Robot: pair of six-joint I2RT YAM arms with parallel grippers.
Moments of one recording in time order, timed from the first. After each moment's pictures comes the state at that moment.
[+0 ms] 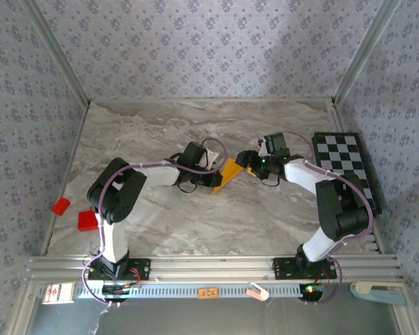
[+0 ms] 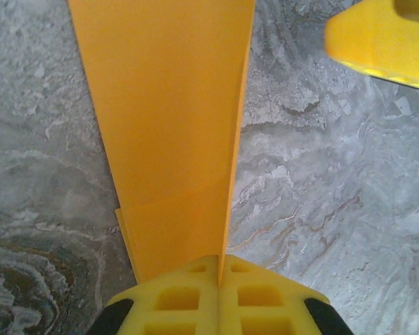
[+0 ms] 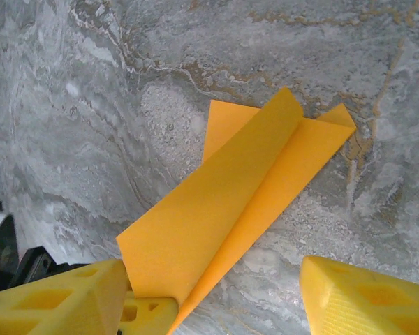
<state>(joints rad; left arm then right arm) -0.67 1.91 1.07 -0.04 0.52 -0.41 0.30 1.61 0.89 -0.15 -0.45 0.71</state>
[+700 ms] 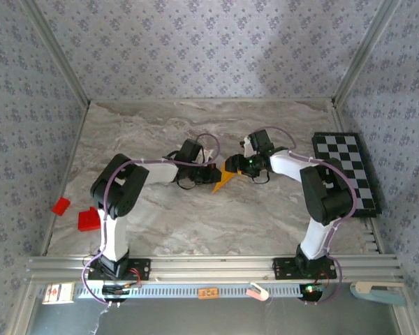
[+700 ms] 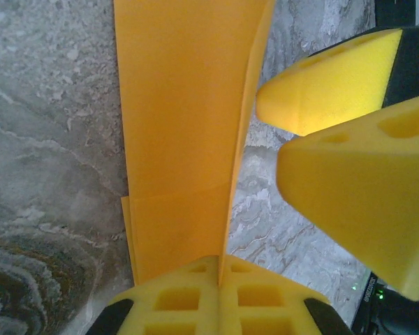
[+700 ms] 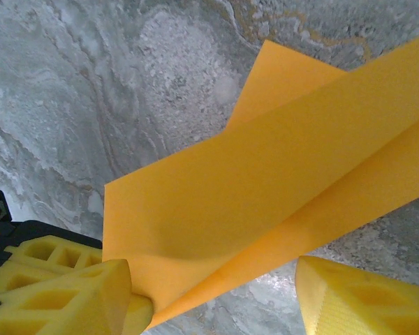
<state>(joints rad) -0.63 1.97 1.09 0.02 0.66 -0.64 0.38 1.80 1.05 -0.28 -0.45 0.46</state>
